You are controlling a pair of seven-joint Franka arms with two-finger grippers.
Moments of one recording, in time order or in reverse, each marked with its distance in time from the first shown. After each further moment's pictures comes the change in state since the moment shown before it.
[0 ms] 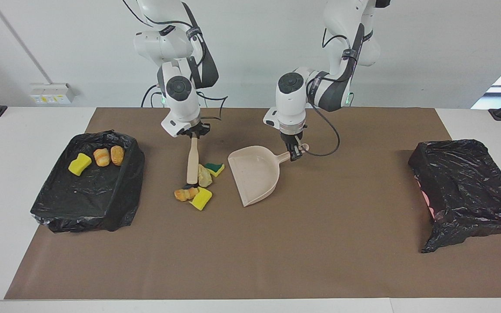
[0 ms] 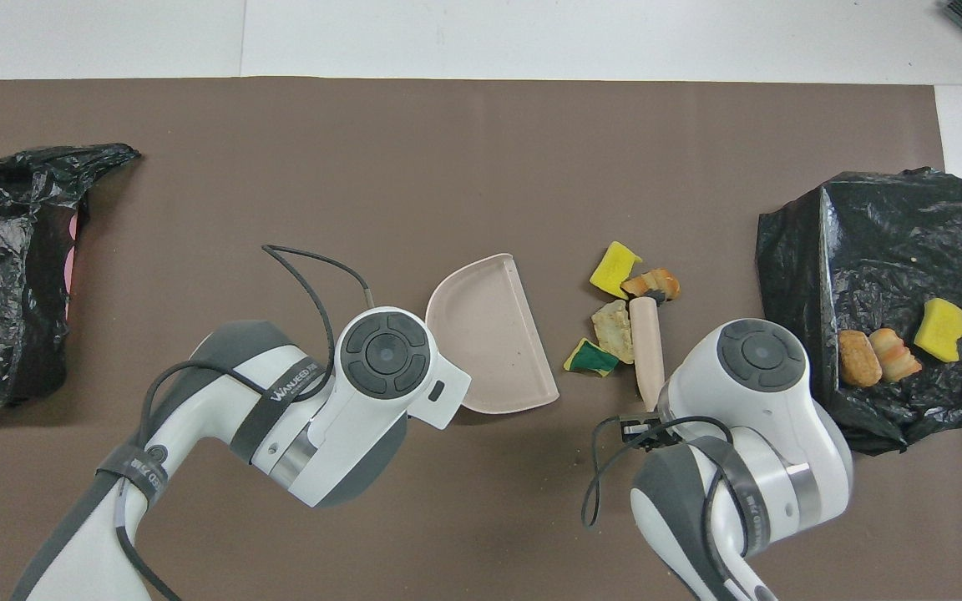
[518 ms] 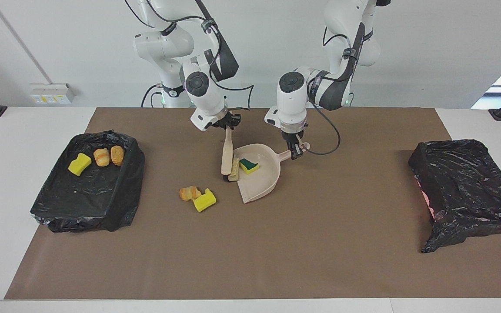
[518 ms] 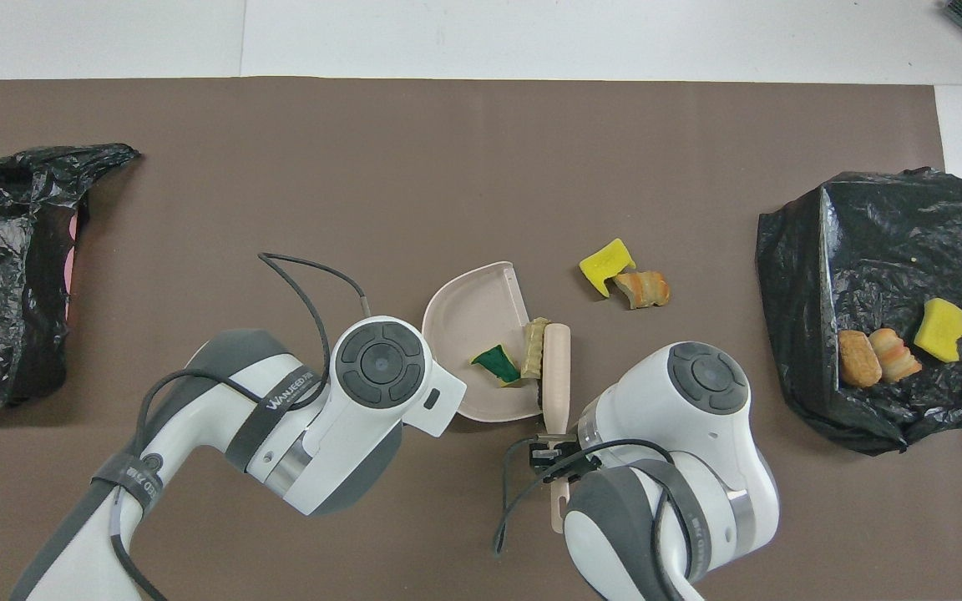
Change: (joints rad) left arm -0.002 -0.016 0.005 -0.028 0.000 0.008 0.001; right arm 0.141 0.011 0.003 0.031 0.348 0.026 0.044
